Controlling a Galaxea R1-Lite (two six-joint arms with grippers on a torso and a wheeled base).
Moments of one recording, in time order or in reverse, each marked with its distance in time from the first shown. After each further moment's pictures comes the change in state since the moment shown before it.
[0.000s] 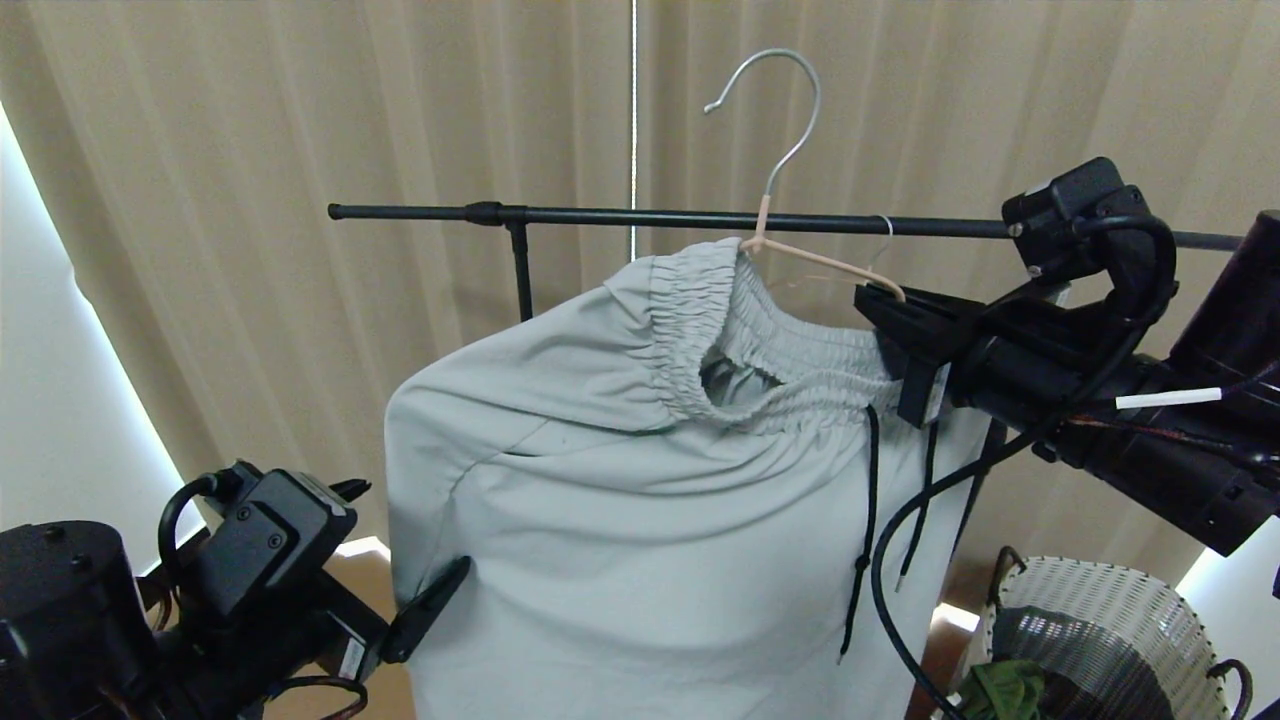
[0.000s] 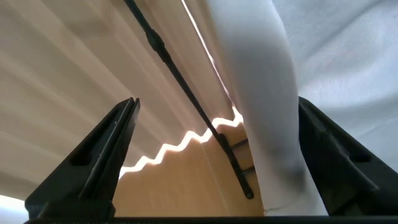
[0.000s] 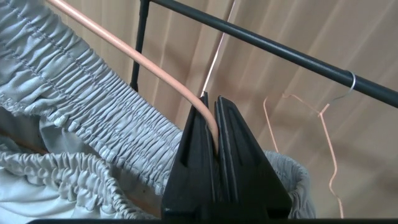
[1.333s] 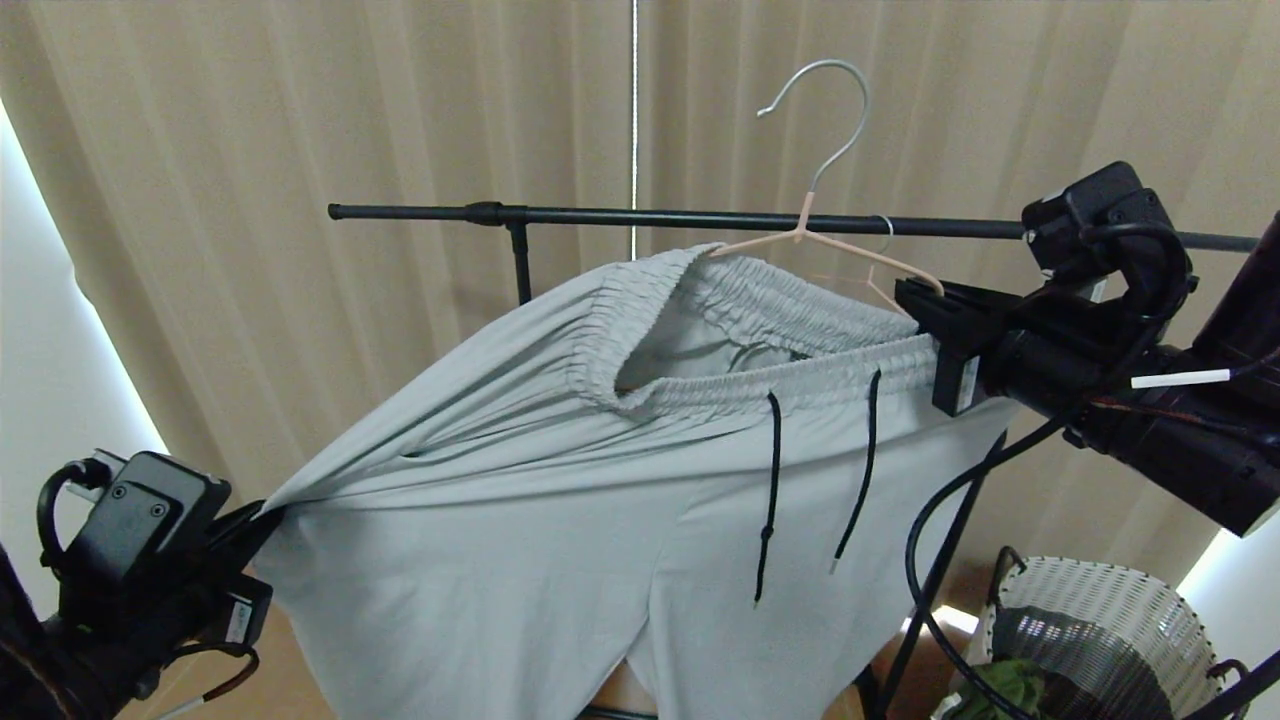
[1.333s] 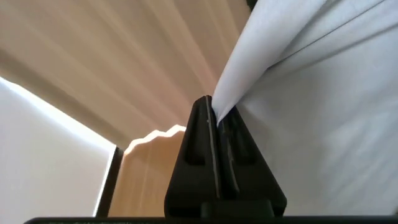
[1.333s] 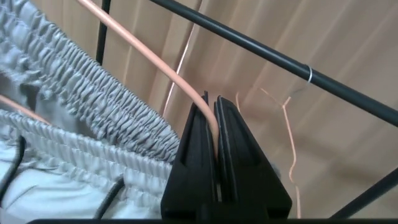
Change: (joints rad) left arm 0.366 -0.057 0.049 -0.002 -0.004 0.093; right arm -0.109 -0.012 0.012 0.003 0.004 -0.084
